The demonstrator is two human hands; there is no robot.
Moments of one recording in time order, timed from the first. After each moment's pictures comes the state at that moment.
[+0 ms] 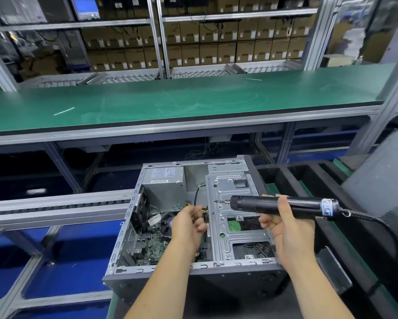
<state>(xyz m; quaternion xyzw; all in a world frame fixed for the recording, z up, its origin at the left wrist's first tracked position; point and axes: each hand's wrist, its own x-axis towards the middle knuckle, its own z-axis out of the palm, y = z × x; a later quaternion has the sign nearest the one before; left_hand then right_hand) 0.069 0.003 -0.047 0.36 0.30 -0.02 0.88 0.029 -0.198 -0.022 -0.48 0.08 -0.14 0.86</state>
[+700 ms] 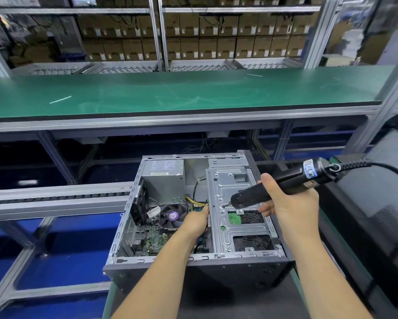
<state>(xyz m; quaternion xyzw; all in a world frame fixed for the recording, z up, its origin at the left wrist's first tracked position) 0.072 0.005 -0.060 0.82 0.21 -0.17 0.51 0.026 -0.188 0.031 -0.68 0.03 -0.19 0.71</state>
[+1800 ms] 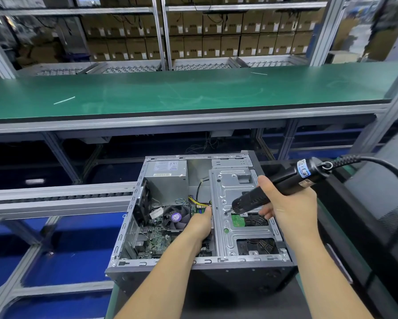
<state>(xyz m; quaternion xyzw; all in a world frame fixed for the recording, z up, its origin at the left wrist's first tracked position) 0.075 -0.002 -0.068 0.74 0.27 -0.16 0.59 0.037 -0.184 0.028 -0.71 0.03 -0.17 0.68</state>
